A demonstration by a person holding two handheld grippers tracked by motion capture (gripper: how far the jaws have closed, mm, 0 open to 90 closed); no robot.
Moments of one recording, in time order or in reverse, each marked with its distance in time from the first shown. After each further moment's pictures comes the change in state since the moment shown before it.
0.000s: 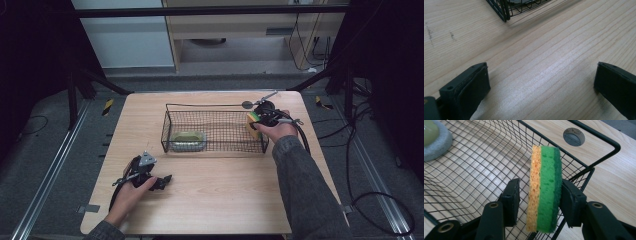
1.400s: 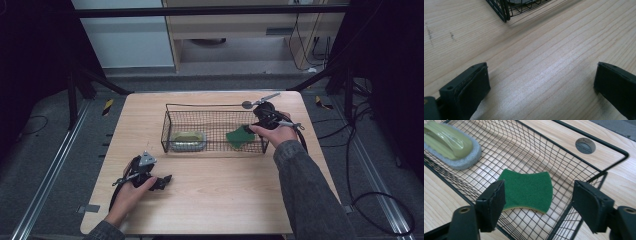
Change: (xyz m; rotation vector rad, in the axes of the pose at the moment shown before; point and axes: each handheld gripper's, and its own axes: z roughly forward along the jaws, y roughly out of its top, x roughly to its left) left arm 0.000 0.000 0.000 0.000 -0.001 0.001; right arm 0.019 -0.001 -0.026 -0.073 0.059 0.043
